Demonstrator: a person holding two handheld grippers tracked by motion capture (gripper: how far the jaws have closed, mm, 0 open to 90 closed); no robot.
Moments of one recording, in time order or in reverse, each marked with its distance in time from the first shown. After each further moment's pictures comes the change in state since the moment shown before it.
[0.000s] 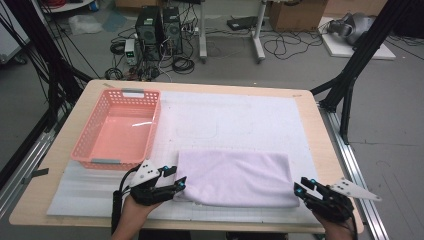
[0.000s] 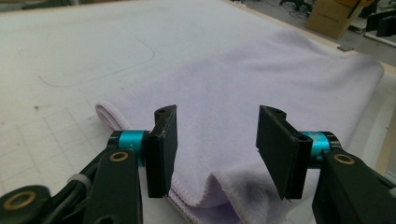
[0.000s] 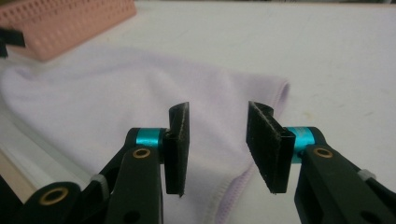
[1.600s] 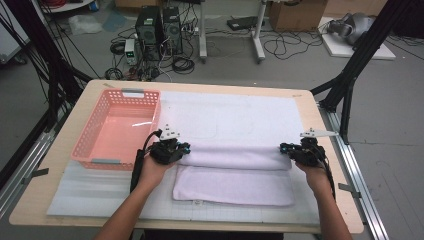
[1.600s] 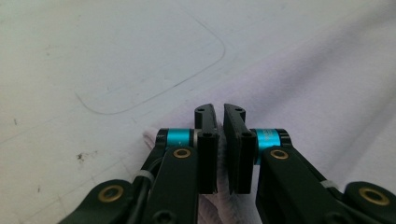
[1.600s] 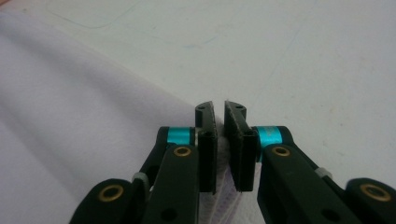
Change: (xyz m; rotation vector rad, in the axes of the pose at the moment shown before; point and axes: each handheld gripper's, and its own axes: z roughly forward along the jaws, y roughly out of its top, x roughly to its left) left arm 0.058 0.041 0.080 0.187 0.107 0.007; right arm -0.063 0.070 0.111 0.213 0.006 -0.051
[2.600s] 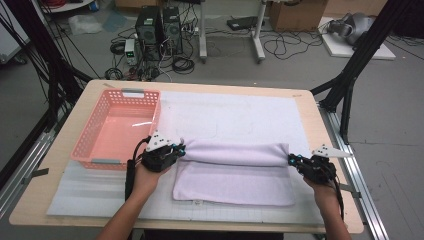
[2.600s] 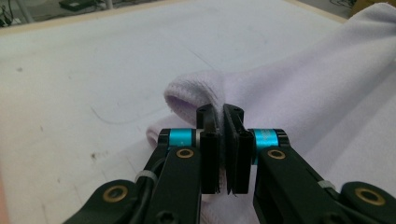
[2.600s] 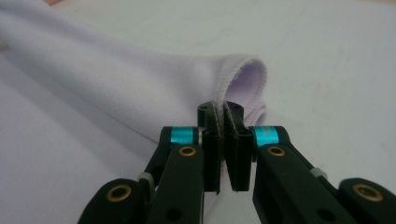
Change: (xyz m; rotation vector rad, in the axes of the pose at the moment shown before) left arm -0.004 -0.019 -0.022 -0.141 0.006 -0.004; right arm 0.013 -0.040 -0.031 -0.099 -0.022 -0.002
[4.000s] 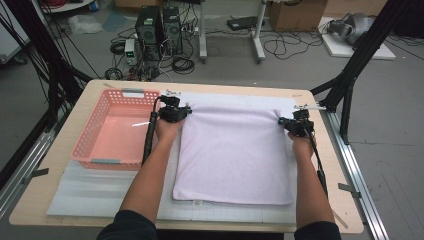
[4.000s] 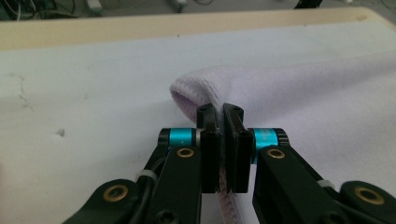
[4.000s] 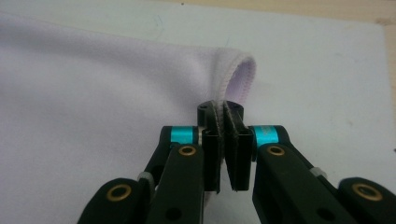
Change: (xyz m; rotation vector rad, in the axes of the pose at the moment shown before) left arm 0.088 0.074 0.119 0.054 0.183 -0.220; right arm -0.076 0.077 0.119 0.055 -0.177 0.147
